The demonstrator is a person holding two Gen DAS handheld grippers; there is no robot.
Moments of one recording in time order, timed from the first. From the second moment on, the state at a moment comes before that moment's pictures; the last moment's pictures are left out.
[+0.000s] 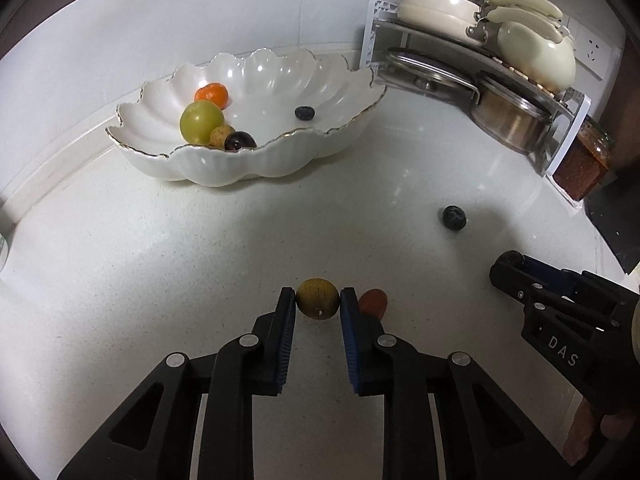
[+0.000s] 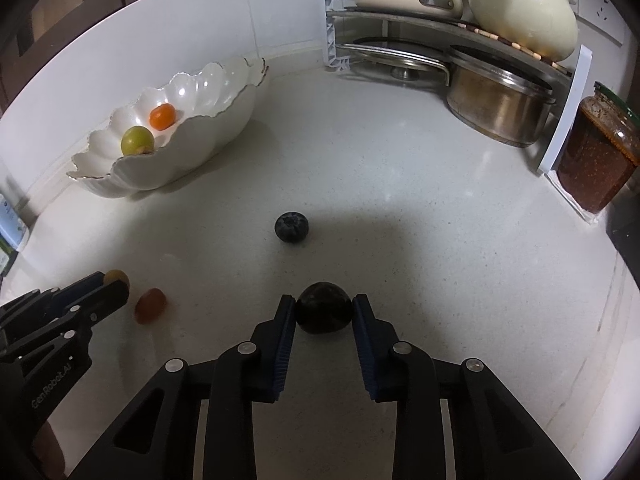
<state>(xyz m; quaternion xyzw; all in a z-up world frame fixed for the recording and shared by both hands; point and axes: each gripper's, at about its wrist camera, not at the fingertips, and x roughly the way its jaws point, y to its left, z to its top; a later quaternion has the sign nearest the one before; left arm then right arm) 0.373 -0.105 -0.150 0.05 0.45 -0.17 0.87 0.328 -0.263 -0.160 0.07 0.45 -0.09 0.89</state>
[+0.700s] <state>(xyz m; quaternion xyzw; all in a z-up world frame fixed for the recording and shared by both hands) 0.353 -0.081 -0.107 0.03 0.40 -0.17 0.90 0.311 -0.237 -0.115 0.06 0.39 -0.07 0.91</state>
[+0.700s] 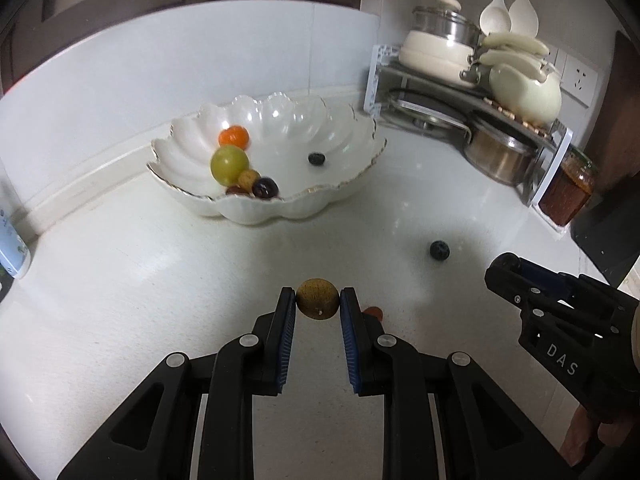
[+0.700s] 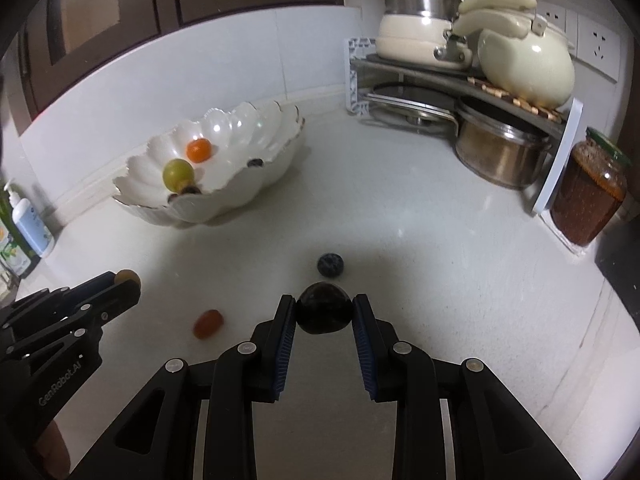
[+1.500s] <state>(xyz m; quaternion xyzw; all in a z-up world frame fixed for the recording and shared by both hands) 0.336 -0.052 -0.046 0.02 0.31 -0.15 0.94 0.309 -0.207 -0.058 0.05 0.31 -0.05 0.95</state>
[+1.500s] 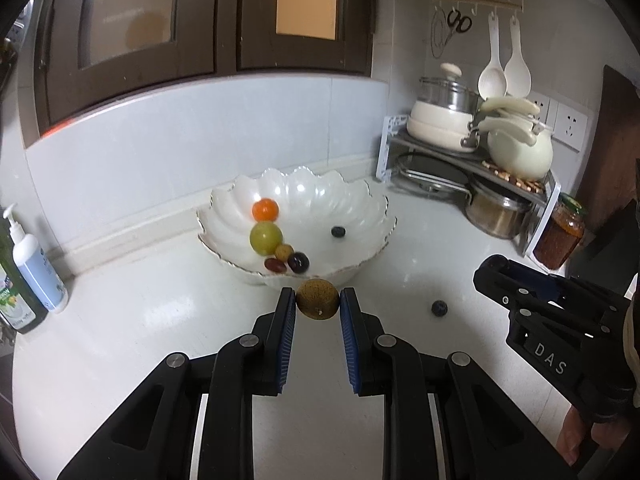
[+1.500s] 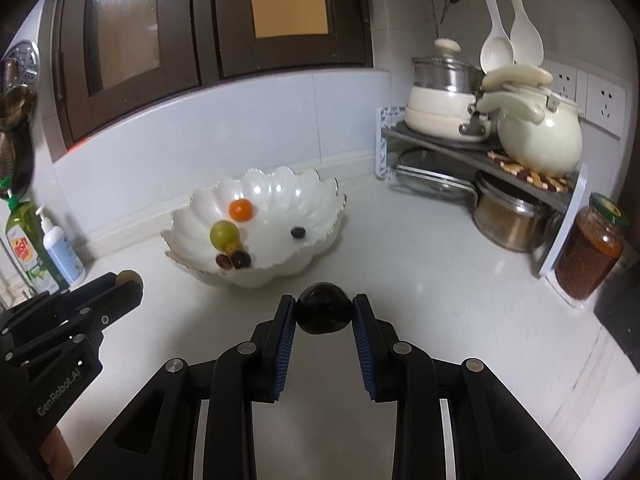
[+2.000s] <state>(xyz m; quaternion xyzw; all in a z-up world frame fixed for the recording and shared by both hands) 0.342 -0.043 -0.015 0.02 0.26 -0.14 0.95 0.318 -0.193 -0.028 0.02 0.28 -0.03 0.96</state>
